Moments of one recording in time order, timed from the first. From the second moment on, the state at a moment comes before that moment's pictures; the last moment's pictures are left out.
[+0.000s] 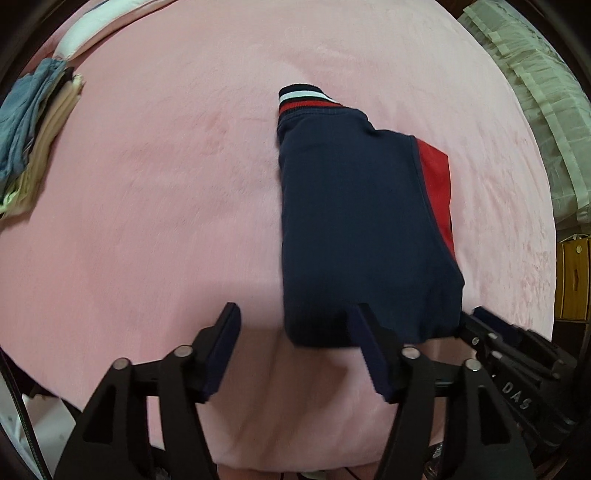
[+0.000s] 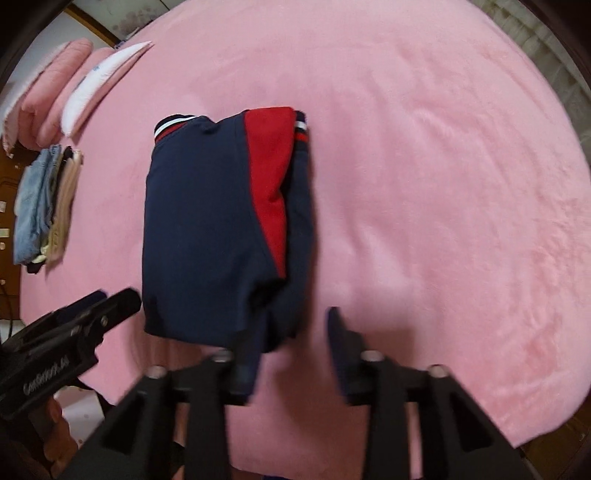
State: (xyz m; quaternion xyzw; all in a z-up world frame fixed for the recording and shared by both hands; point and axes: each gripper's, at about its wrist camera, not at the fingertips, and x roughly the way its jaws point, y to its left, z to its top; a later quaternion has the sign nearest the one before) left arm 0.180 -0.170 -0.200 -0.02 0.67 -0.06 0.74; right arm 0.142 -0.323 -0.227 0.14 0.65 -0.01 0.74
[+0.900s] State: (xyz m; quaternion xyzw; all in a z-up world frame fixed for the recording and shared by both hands) left arm 0.175 -0.156 -0.169 -0.04 0.66 -0.06 0.75; right arm 0.151 -0.319 -0.191 0.09 0.67 0.03 0.74
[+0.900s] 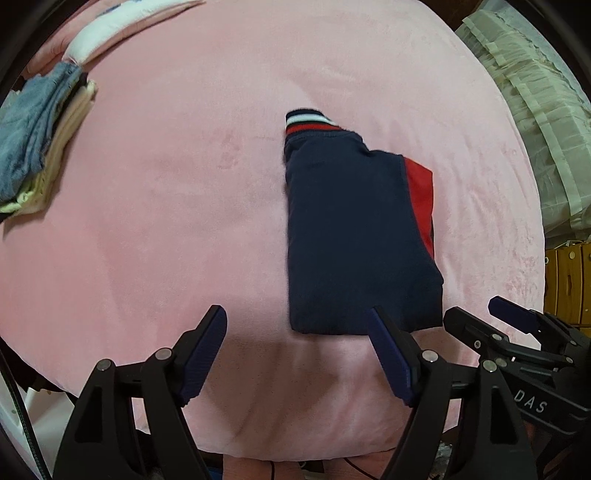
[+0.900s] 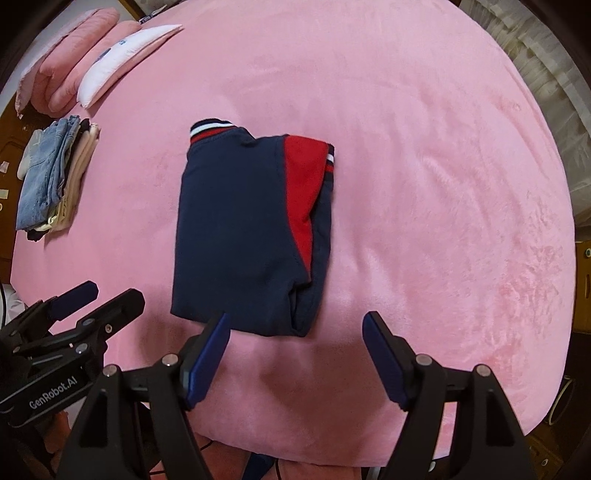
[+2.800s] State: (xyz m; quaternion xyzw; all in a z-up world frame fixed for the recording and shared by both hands) left arm 0.251 0.181 -0.098 -0.21 0.52 -0.02 0.83; right arm 0.267 -0.044 -0.197 0.43 0.51 0.38 0.64
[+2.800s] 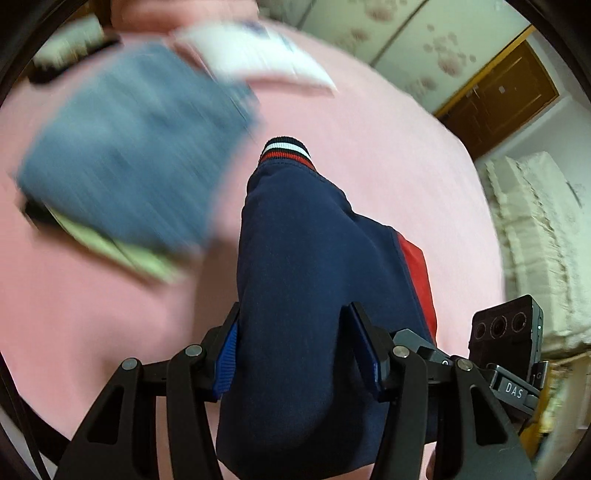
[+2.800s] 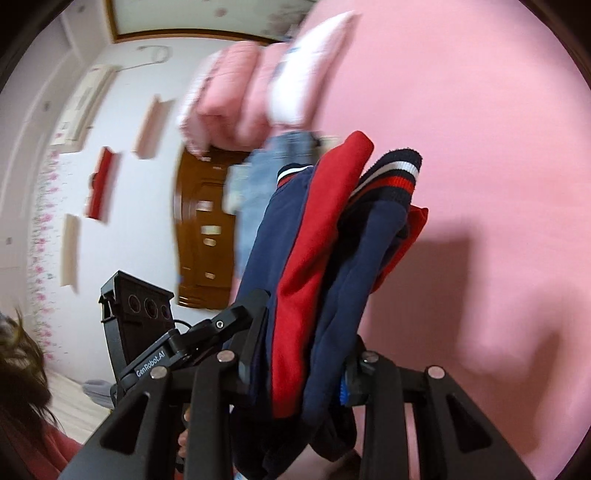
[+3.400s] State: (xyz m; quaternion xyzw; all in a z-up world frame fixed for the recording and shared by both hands) left arm 0.367 0.431 -0.153 -0.26 0.44 0.04 0.86; right arm 0.420 0.219 -0.224 0.40 0.47 0.37 0.70
